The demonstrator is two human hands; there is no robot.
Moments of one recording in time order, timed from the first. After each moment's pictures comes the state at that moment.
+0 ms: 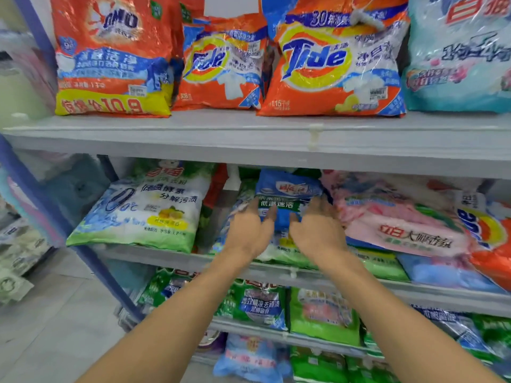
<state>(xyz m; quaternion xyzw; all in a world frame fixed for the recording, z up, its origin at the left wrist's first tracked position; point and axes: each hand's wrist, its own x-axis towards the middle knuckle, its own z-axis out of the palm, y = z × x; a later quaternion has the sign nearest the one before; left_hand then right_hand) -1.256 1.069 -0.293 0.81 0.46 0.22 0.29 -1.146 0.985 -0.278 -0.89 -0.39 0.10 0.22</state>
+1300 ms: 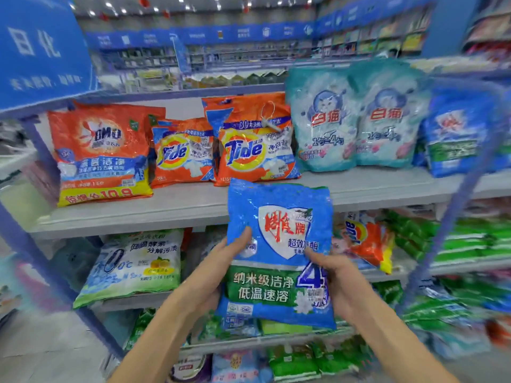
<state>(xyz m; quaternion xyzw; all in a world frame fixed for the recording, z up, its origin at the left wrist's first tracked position) -1.349 0.930 -0.103 0.55 0.26 0.17 0.77 -1.190 0.783 -0.151 -0.48 -0.09 0.43 0.76</state>
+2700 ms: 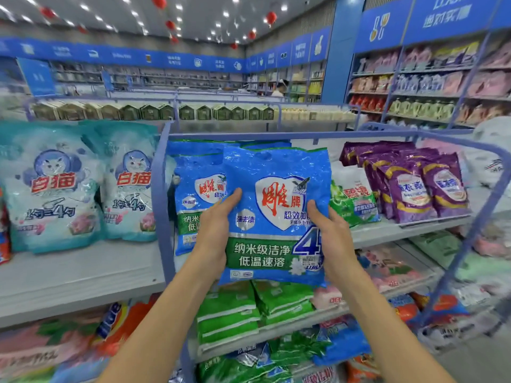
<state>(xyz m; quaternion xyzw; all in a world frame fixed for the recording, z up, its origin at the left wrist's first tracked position) -0.768 0.600 -0.006 0.52 0.17 0.27 0.80 -0.684 0.419 -0.006 -0.58 -0.18 0.11 0.79</state>
